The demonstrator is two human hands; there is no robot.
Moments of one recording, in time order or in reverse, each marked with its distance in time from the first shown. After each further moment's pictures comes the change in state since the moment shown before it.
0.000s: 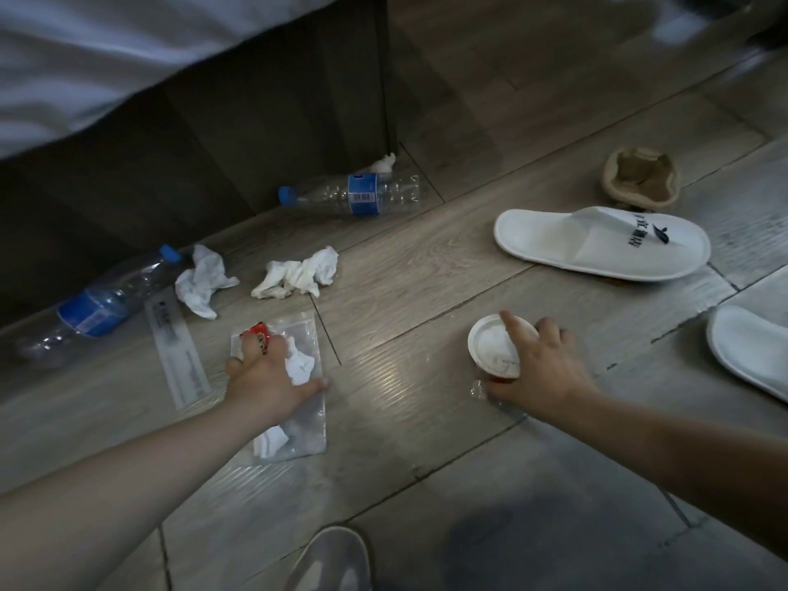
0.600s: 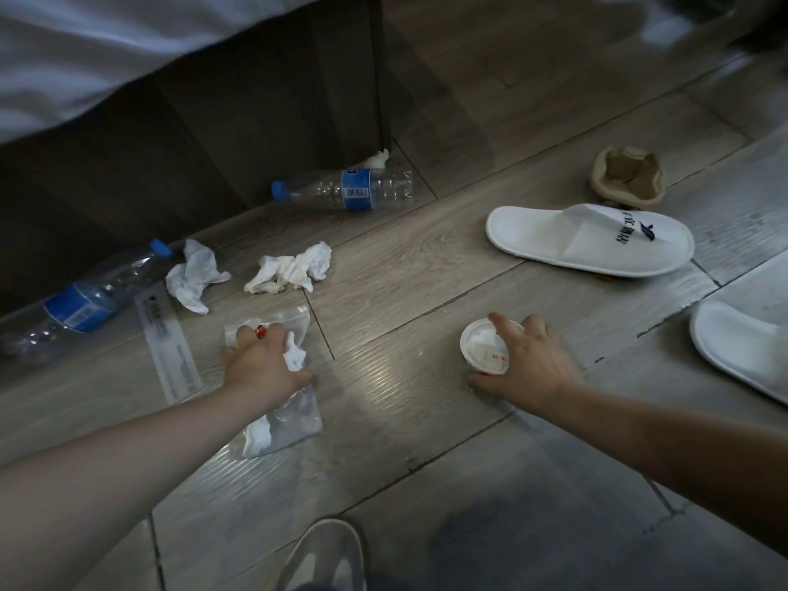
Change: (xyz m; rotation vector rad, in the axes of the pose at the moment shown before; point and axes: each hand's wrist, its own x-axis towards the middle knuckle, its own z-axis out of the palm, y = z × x) left_hand 0.006 0.007 -0.005 -0.028 0.049 0.039; right_hand -0.003 -0.004 -0.003 0.032 -0.034 -0.014
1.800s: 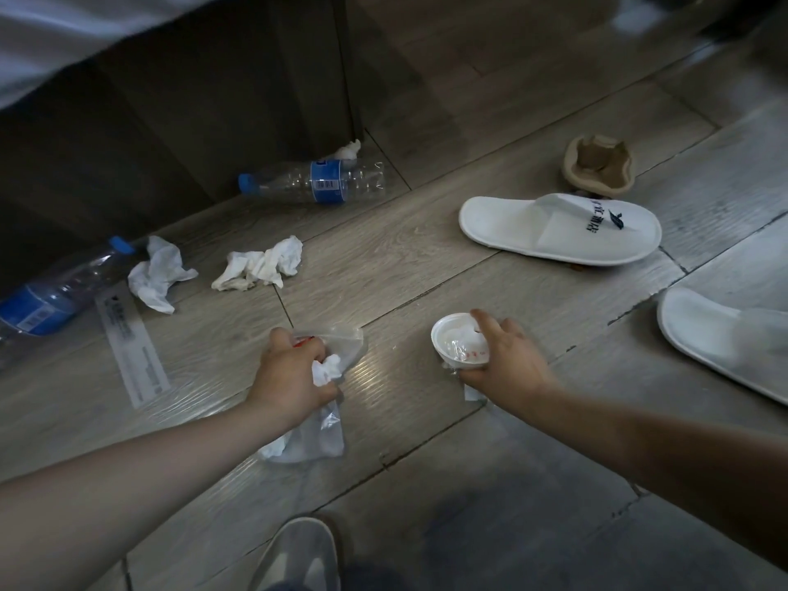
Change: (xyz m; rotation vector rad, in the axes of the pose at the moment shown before) left_hand -0.034 0.054 0.018 -0.171 -0.035 0.247; right_hand -0.008 0.010 0.007 0.192 0.034 0.008
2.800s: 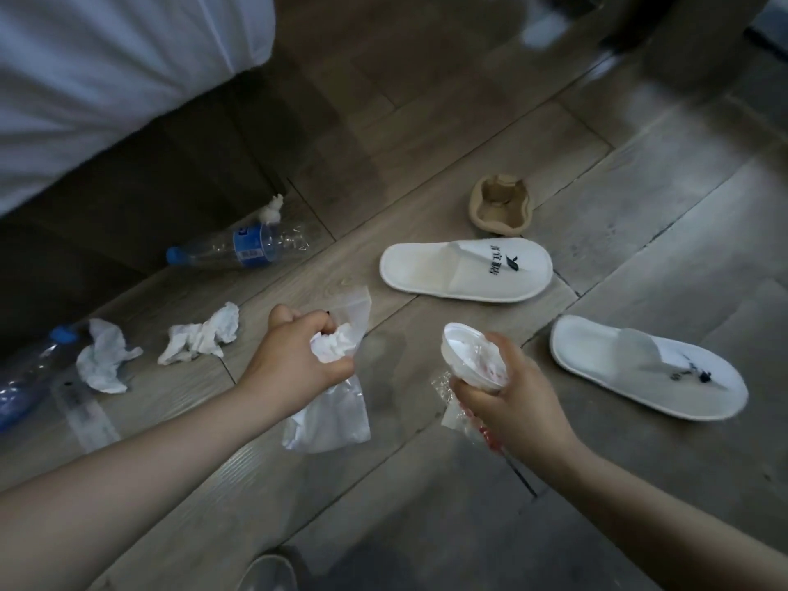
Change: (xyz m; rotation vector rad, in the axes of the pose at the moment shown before) left_hand 0.023 0.181 -0.106 -0.123 -0.077 0.093; right_hand -0.058 0.010 -0.139 0.535 0.111 0.287
